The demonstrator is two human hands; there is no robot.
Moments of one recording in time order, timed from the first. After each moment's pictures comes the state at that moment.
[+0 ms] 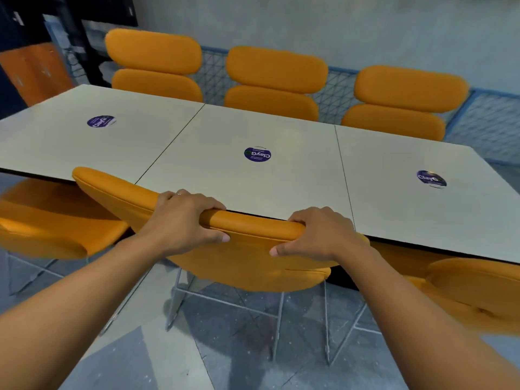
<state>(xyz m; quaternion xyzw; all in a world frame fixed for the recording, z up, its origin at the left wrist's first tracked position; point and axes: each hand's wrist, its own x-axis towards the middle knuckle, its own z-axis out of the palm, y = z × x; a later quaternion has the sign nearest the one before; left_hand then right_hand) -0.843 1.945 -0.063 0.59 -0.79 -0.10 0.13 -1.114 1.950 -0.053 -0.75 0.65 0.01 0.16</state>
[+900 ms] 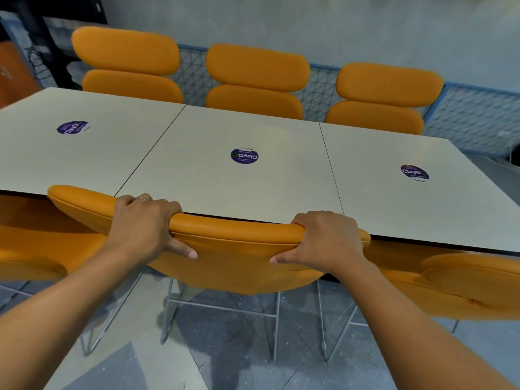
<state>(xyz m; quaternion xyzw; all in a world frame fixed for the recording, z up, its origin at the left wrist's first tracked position) -0.802 1.915 -0.075 0.62 -0.78 0.03 0.04 -1.115 1.948 -0.062 -0.74 0.67 0.02 0.02</state>
